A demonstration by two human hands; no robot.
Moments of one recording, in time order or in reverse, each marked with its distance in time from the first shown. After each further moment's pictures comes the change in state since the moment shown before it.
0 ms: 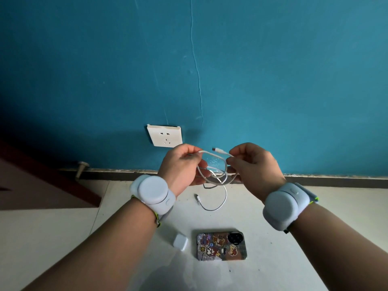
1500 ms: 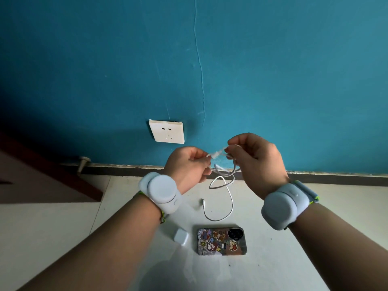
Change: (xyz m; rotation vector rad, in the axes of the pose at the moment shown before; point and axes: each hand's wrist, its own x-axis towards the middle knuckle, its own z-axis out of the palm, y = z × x) left_hand -0.003 -0.005 0.006 0.169 -0.025 -0.013; right_hand -0.008 -0.009 0.002 0.028 0.040 -0.197
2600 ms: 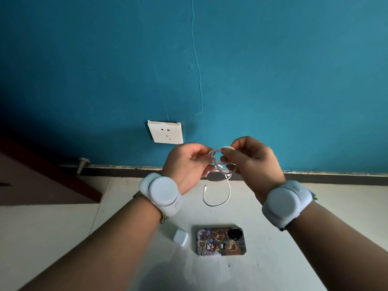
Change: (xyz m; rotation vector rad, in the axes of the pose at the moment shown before) left_hand -0.001 0.002 0.001 0.002 -0.025 0.140; right_hand -0.003 0.000 0.002 0.174 -0.042 0.133
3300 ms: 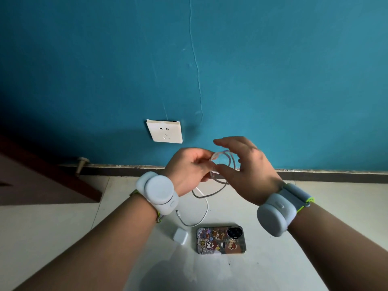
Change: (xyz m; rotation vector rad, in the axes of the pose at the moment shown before) left_hand -0.003 -0.002 -0.002 0.056 -0.167 -0.012; right_hand -0.006 0.002 -0.005 -0.616 -0.175 -0.352
